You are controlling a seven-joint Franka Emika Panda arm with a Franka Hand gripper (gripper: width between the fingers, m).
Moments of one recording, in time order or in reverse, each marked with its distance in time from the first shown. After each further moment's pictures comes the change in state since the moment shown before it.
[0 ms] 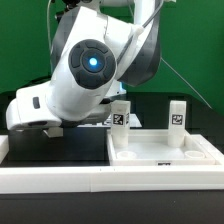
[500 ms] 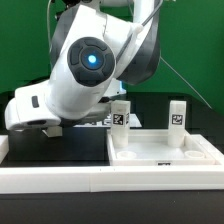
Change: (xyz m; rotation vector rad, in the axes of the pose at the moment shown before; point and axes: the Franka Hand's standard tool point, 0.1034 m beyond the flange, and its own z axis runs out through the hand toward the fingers) arm -0.002 0.004 -0.007 -0.003 0.017 -0.022
